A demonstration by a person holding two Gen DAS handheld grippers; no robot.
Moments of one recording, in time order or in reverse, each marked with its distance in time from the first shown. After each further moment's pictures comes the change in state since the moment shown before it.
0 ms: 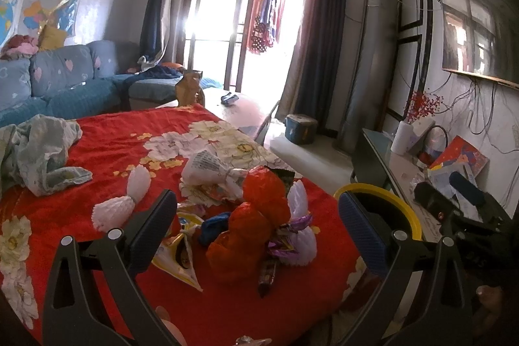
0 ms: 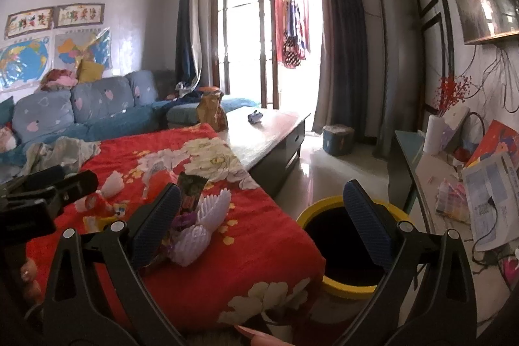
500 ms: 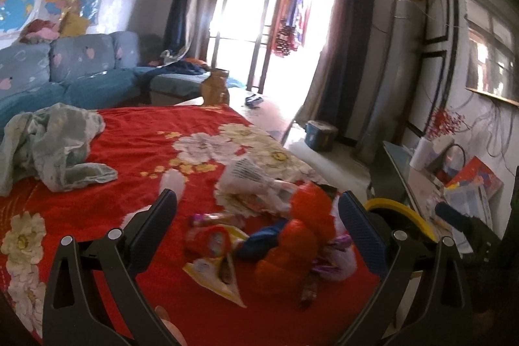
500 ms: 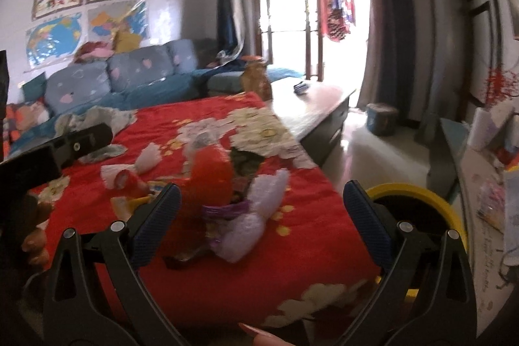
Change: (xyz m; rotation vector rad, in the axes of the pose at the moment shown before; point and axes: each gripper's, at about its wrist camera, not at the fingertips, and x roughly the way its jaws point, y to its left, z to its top) left arm 0.013 0.055 0.012 -0.090 0.000 0.085; right arm 0.045 0.042 -0.001 -0.055 0.147 0.205
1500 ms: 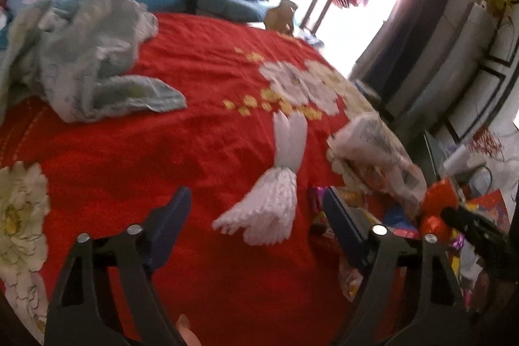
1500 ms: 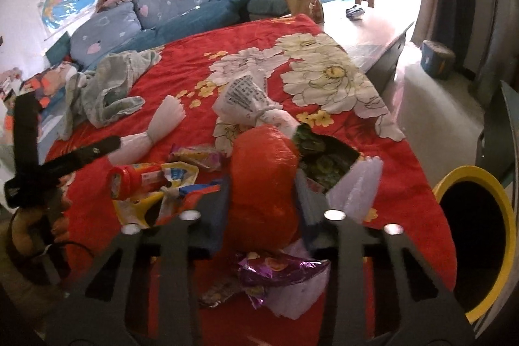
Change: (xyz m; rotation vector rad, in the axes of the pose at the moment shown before) left arm 0.094 0.146 -0.020 -0.227 0.335 0.081; right arm 0.125 0.026 0.024 -0.009 0.385 0.206
